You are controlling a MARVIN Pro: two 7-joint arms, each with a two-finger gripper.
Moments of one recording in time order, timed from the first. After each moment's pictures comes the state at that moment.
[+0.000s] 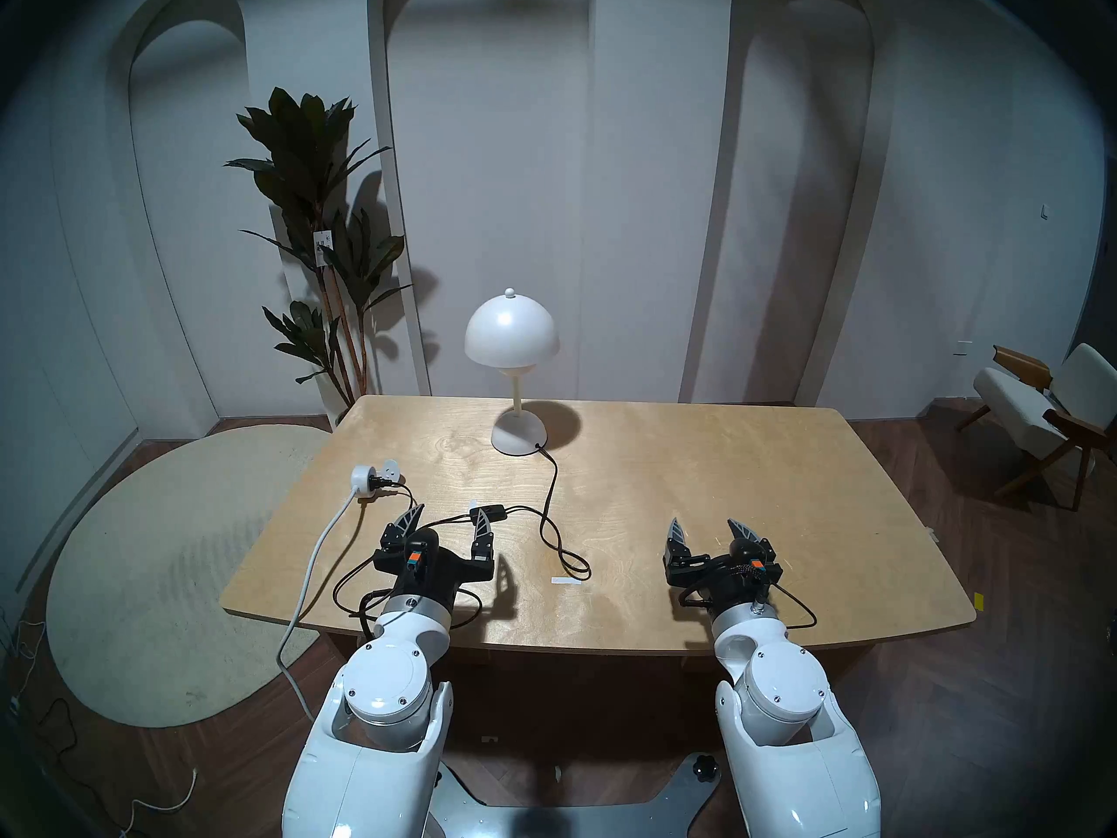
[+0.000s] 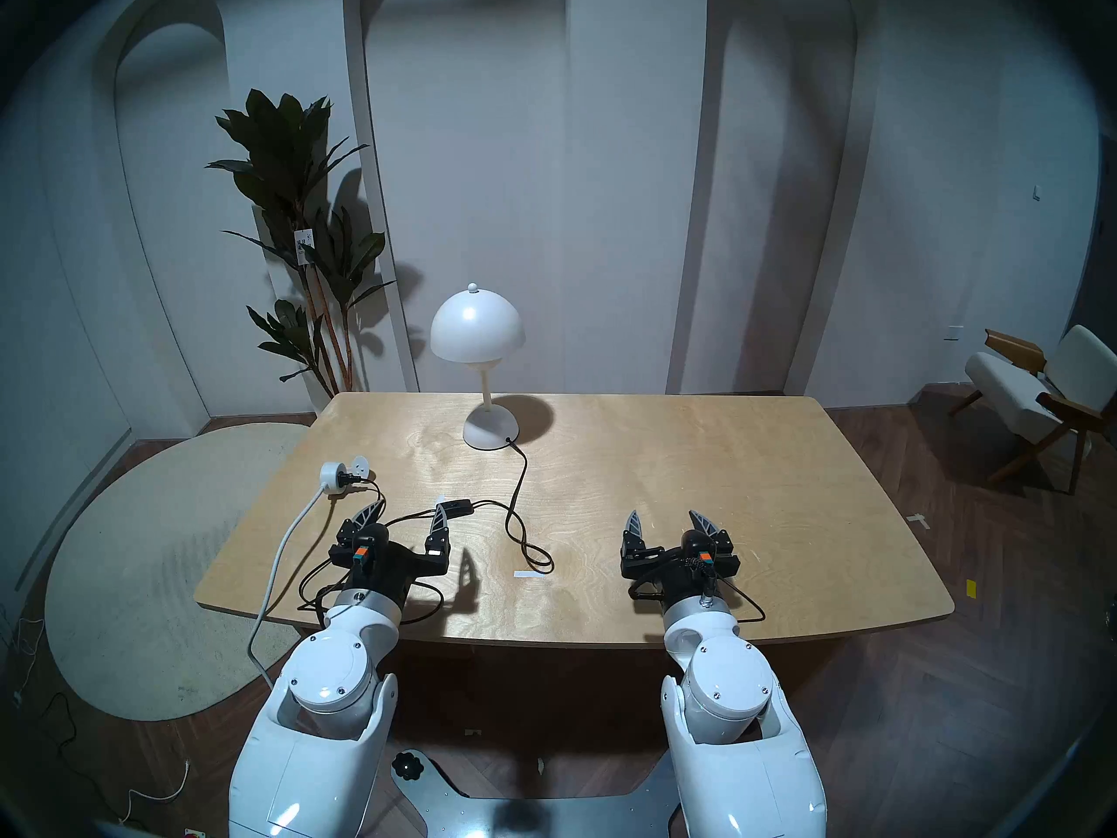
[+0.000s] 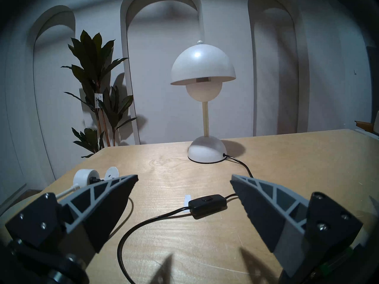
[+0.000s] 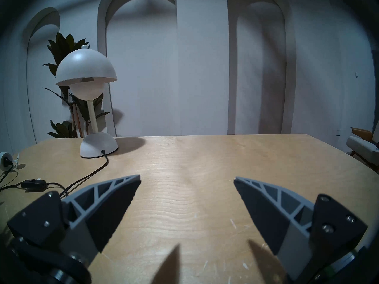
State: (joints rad) left arm 1.88 -1.55 -1.49 -1.81 0.09 -0.01 0.05; right arm -1.89 -1.58 1.57 -1.79 0.04 -0.03 -0.03
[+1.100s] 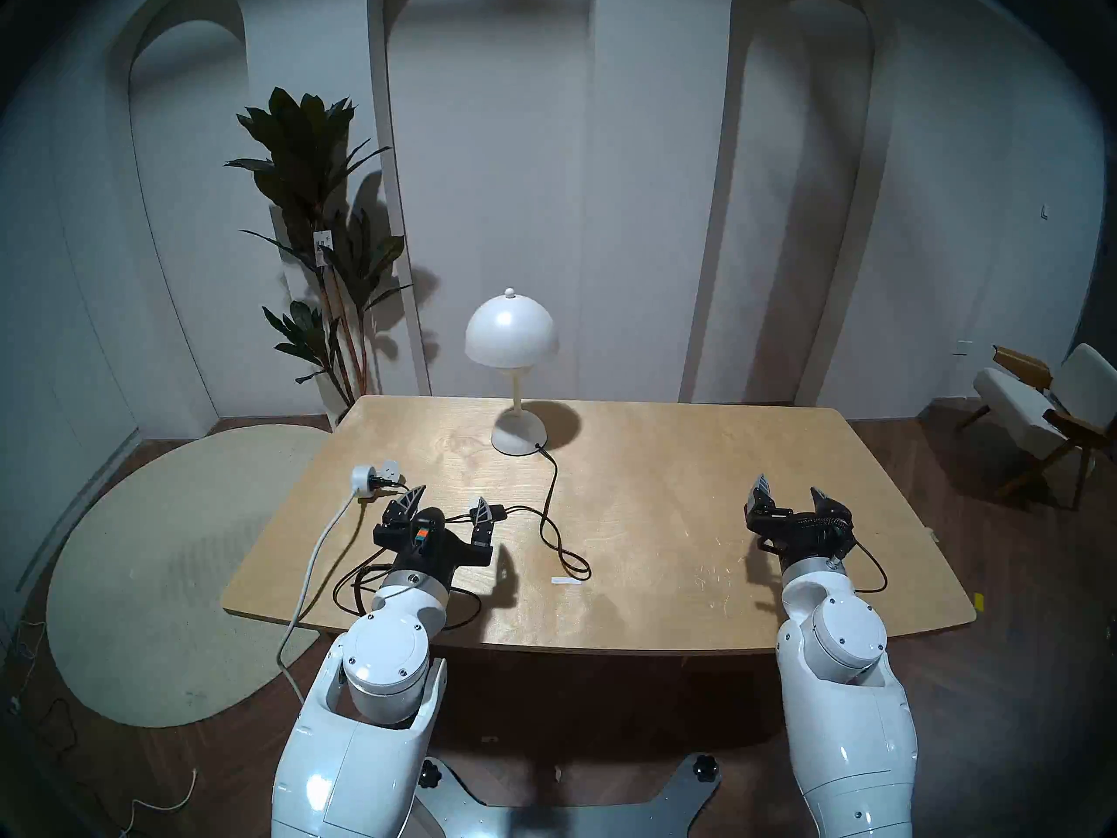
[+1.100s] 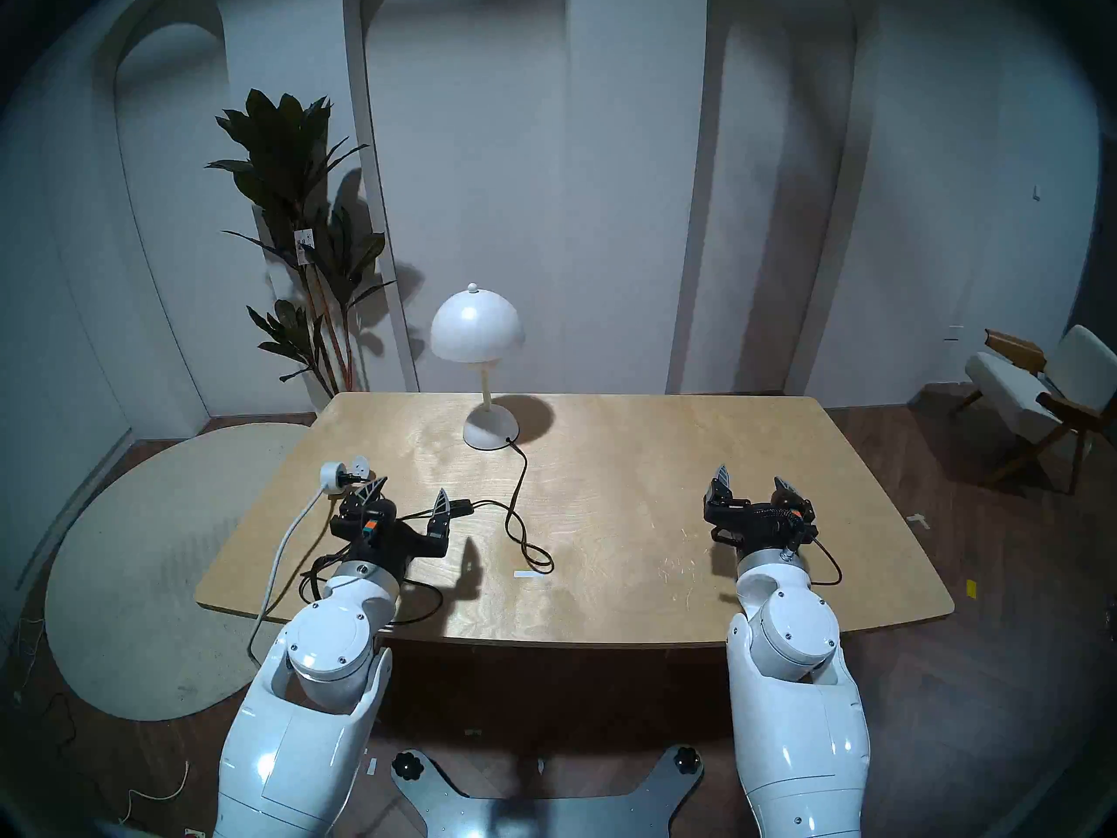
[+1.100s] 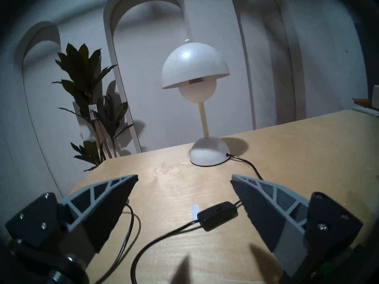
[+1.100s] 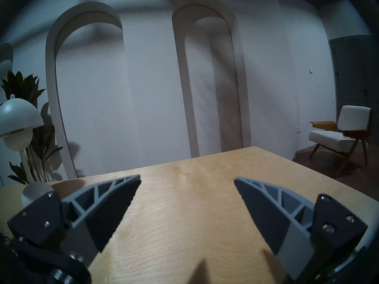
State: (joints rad) left arm 1.78 -1.48 -1.46 -1.82 0.21 0.08 0.03; right arm -1.75 -1.55 1.75 -1.72 0.19 -0.03 -0.05
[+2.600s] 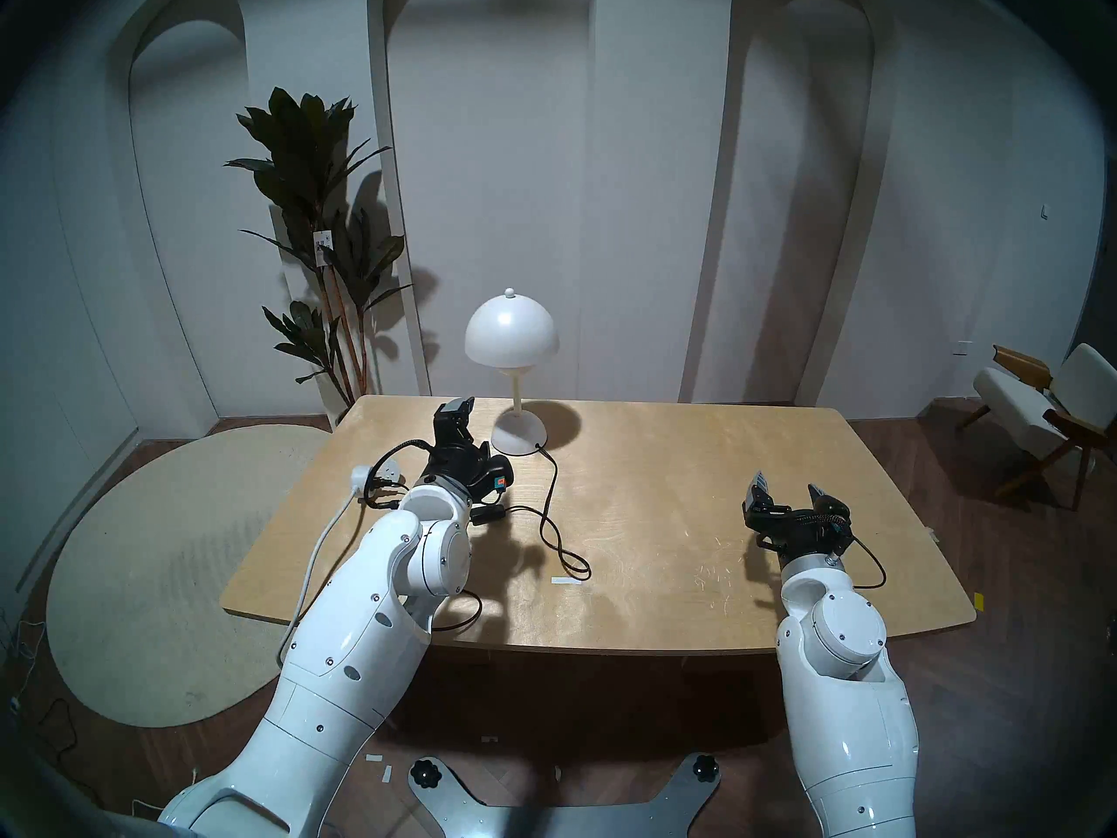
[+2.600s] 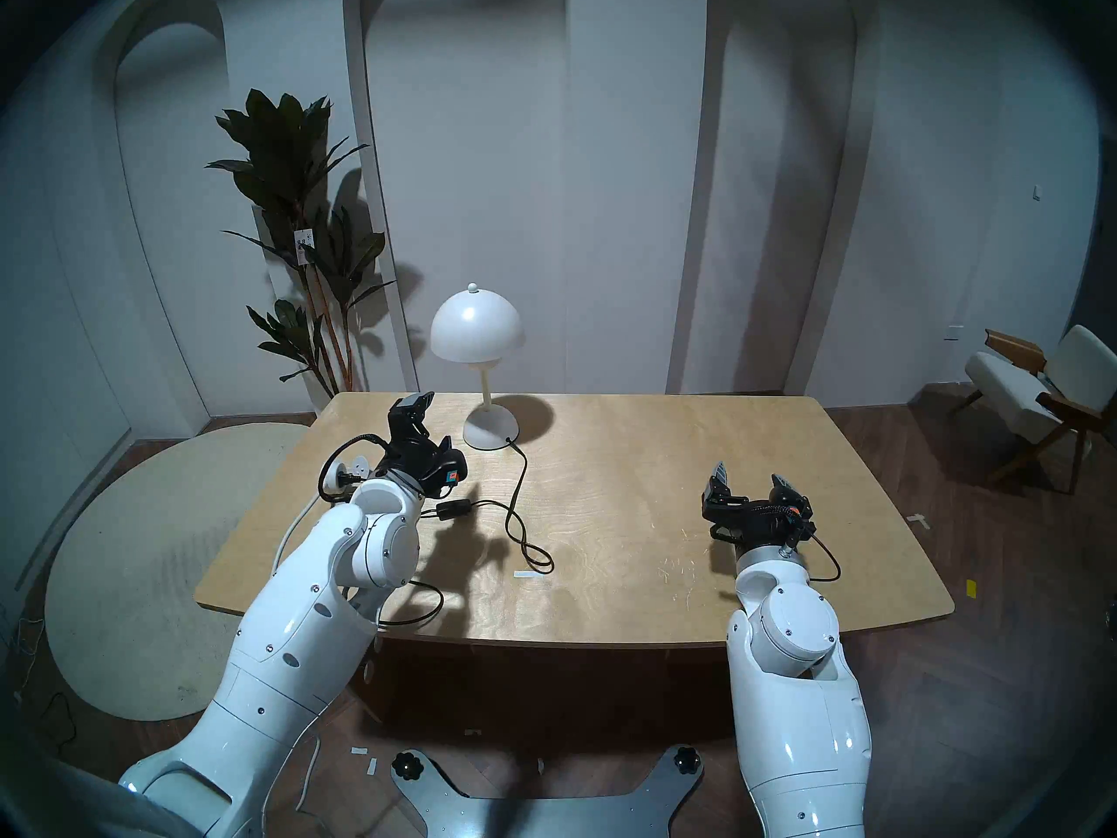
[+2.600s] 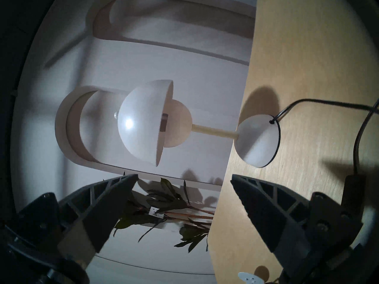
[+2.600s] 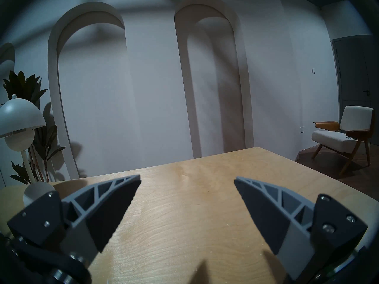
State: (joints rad) left arm 1.40 -1.32 -1.26 -1.58 1.17 0.22 -0.12; right arm -1.75 -1.53 1.73 -1.71 0.21 -0.03 -0.05
